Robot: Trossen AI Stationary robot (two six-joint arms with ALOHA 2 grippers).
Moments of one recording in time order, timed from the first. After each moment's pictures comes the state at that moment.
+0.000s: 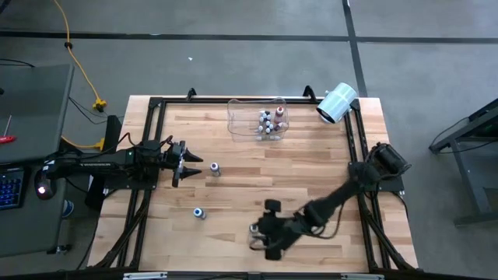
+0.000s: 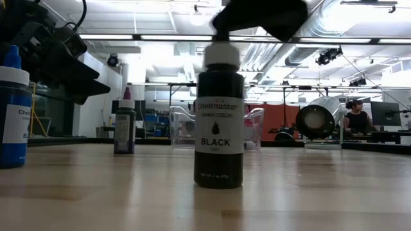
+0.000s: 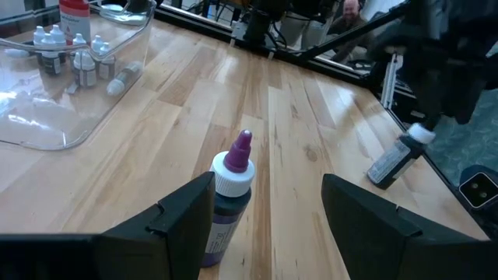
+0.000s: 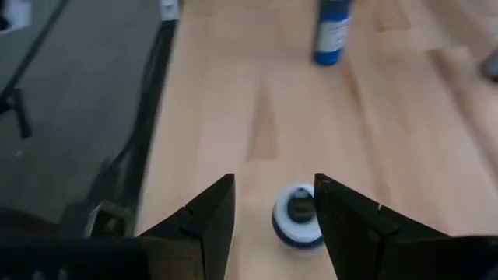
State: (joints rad) left arm 0.12 0.29 0.01 0.05 0.16 -0.26; right arm 0.60 1.87 1.28 -0.11 0.39 0.51
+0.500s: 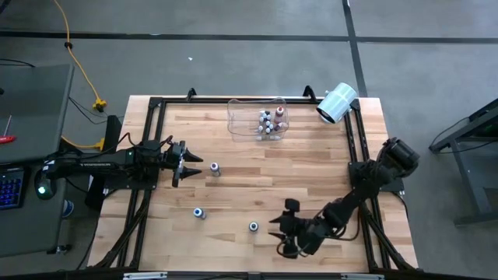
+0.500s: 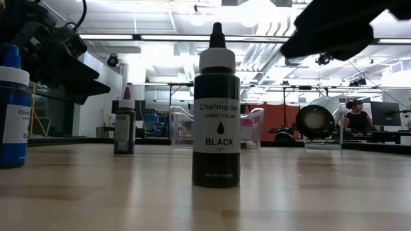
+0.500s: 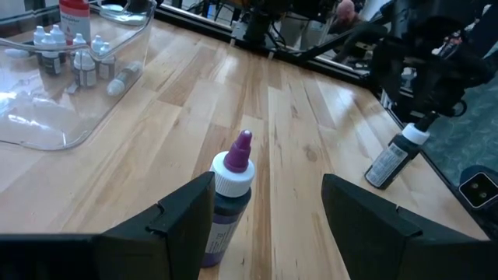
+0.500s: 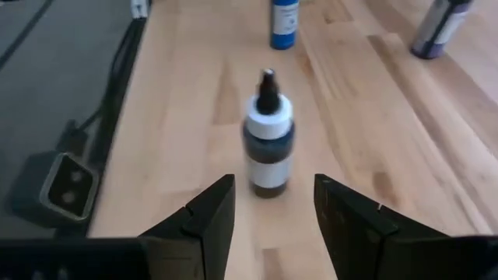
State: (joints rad) left arm 0.12 0.29 0.01 0.05 0.16 -0.26; right arm 0.72 1.74 0.99 0.06 0.61 0.59
